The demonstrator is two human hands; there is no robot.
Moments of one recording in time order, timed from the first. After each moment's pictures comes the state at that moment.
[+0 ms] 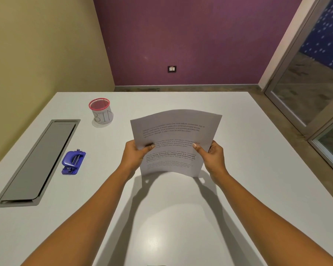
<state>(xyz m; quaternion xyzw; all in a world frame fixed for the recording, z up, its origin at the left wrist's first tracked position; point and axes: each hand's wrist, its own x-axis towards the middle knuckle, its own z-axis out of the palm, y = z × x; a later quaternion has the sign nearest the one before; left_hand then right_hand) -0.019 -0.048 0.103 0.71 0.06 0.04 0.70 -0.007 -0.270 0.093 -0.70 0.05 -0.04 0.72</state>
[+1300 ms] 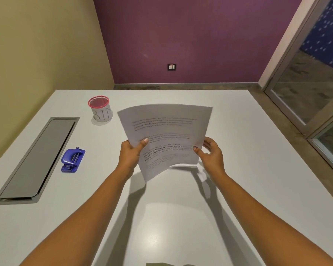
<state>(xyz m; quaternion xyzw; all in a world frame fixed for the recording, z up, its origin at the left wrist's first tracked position) -0.019 -0.047 0.098 0.69 0.14 0.06 0.71 -0.007 -0.274 0.077 -0.77 0.08 -0.04 0.63</state>
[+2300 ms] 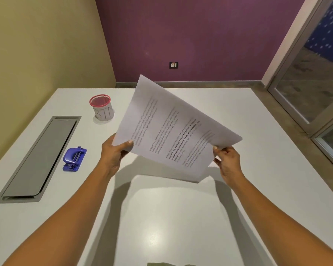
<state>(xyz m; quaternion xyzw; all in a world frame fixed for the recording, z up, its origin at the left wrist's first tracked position) -0.015 0.004 0.092 0.59 0.17 0.06 0.79 -0.001 -0.310 0.069 -0.61 0.15 -0.02 0.78</state>
